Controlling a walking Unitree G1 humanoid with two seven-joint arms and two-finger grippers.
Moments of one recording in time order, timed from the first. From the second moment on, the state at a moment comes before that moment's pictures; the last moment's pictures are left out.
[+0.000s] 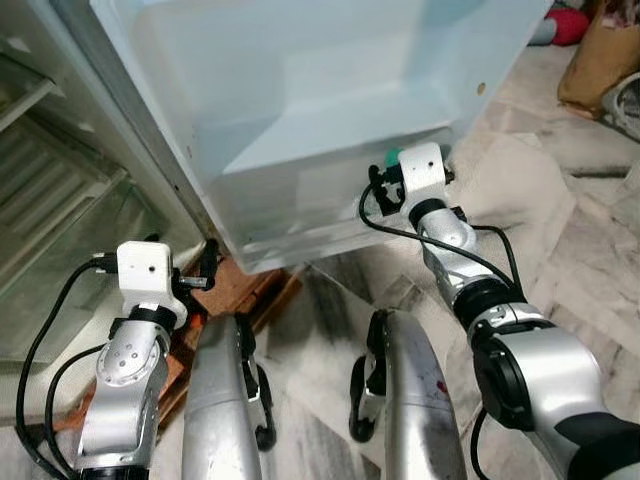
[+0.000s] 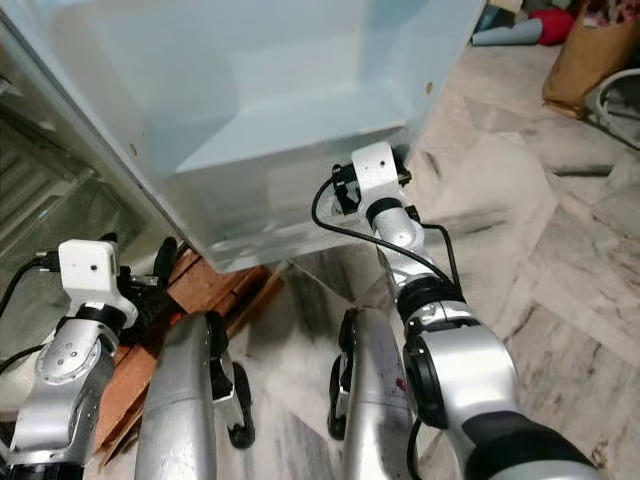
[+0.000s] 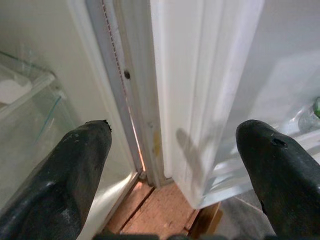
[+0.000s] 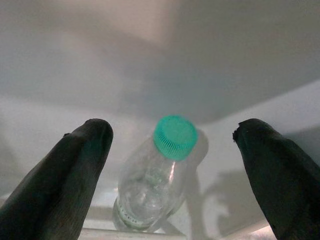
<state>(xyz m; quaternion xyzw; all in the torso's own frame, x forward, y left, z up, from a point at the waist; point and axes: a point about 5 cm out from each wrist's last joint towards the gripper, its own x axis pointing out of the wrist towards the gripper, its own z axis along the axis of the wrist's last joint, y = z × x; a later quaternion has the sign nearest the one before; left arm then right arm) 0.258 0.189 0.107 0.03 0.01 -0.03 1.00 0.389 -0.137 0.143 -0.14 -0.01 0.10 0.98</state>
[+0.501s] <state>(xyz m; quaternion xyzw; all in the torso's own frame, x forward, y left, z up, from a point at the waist) 0.272 0.183 0.104 0.03 0.01 -0.05 1.00 0.377 -0.153 0.141 -0.12 -0.04 0.14 0.98</state>
